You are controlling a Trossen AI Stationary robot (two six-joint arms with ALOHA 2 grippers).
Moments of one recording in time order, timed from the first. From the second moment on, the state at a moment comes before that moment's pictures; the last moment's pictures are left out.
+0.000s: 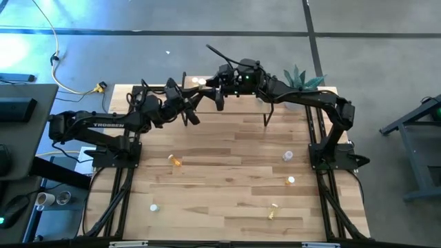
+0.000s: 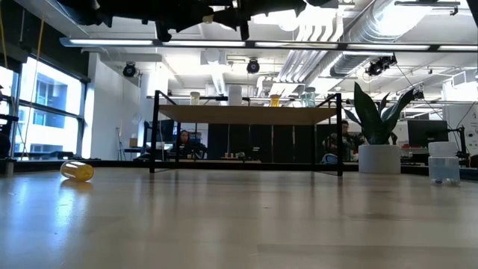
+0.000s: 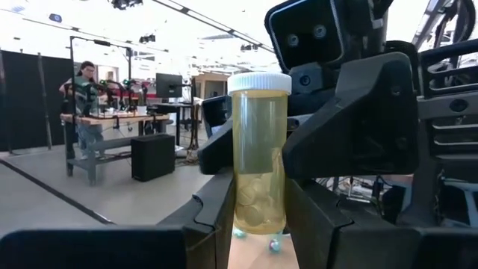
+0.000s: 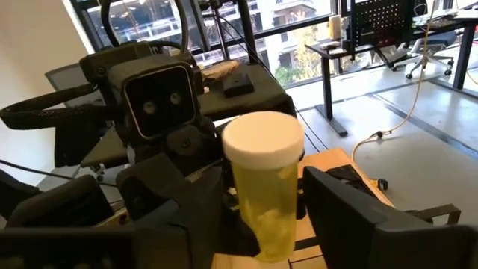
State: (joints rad) left arm 0.35 1.17 0.67 0.73 -0.31 0.02; right arm -0.34 1.77 1.61 0.07 -0.30 0.17
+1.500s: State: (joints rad) left arm 0.35 1.09 0.67 0.34 -0.22 -0.09; right arm -0.34 1.76 1.61 -0.03 -0.29 0.18
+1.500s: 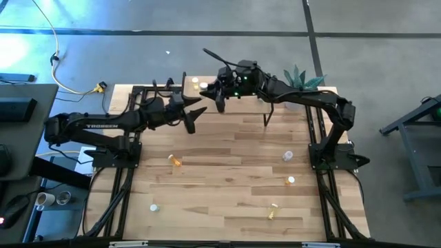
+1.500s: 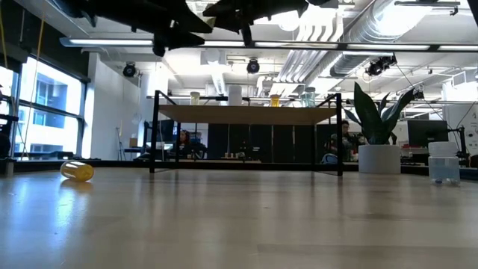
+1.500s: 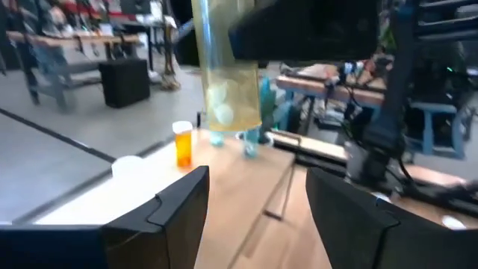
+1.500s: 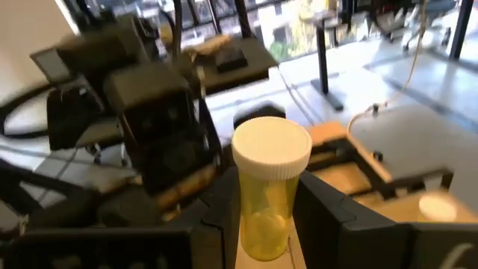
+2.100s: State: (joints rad) left arm 0.35 0.90 0.70 -0.06 0.00 -0.21; right arm -0.28 1.77 1.61 -0.48 -0.38 0.15
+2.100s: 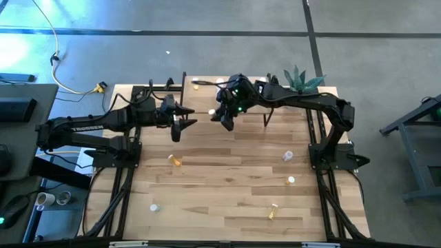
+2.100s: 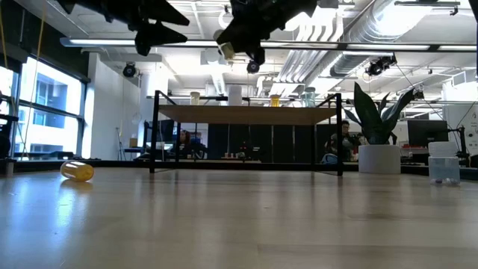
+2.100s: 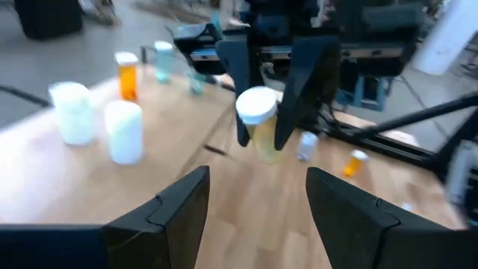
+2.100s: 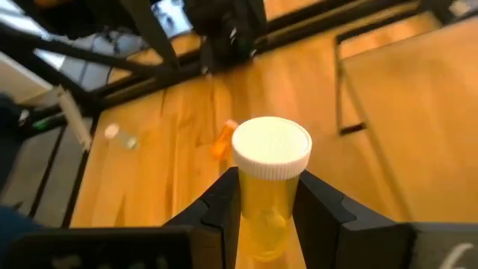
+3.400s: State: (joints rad) left arm 0.25 1.22 0.97 -0.23 0.38 -0.67; right arm -0.13 1.79 1.61 -0.56 -0.59 0.18
